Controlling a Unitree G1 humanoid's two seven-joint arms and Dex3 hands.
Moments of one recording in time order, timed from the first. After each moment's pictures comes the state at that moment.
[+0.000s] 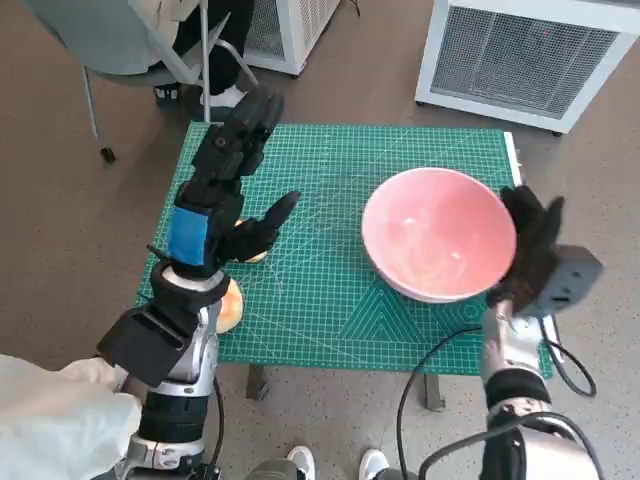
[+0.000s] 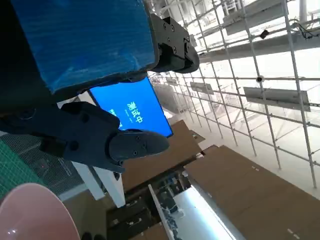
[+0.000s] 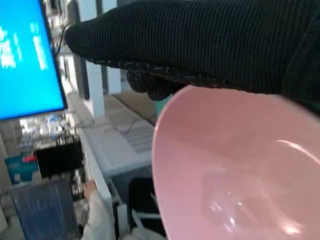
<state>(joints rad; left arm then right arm) -0.46 0.12 0.05 0.13 -0.08 -0.51 -0.20 -0.81 -0.15 -0.36 1.30 0.11 -0.57 -0.06</state>
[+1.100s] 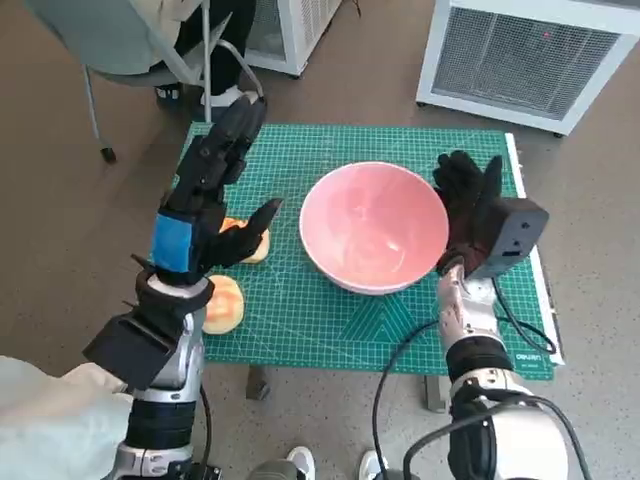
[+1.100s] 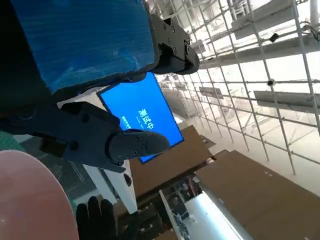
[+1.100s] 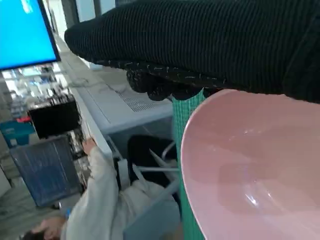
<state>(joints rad) -0.41 0.16 0.08 0.12 -0.10 -0.53 -0.22 -0.94 -0.04 -0.37 1.31 0.12 -0.44 -0.05</state>
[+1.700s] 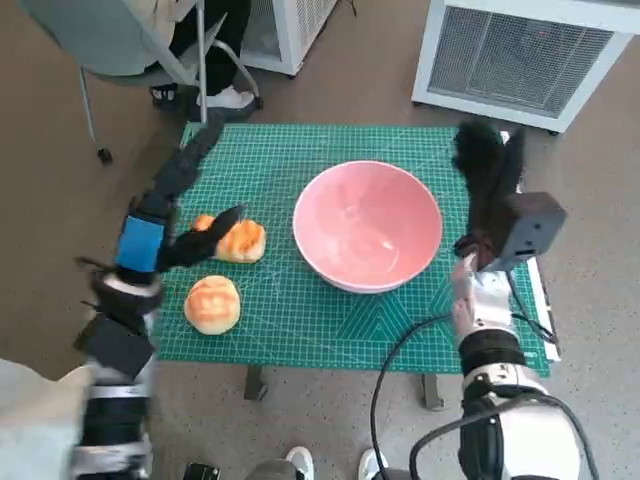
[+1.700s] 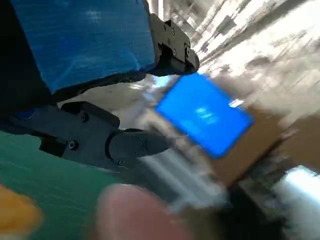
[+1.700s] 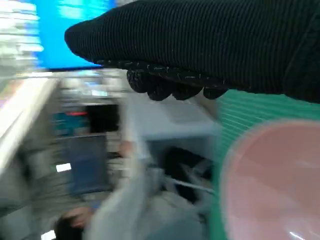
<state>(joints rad) -0.43 0.50 0.15 0.29 0.19 -0.57 -0.23 -0.95 -0.11 -0.27 1.20 0.05 -0.74 -0.05</state>
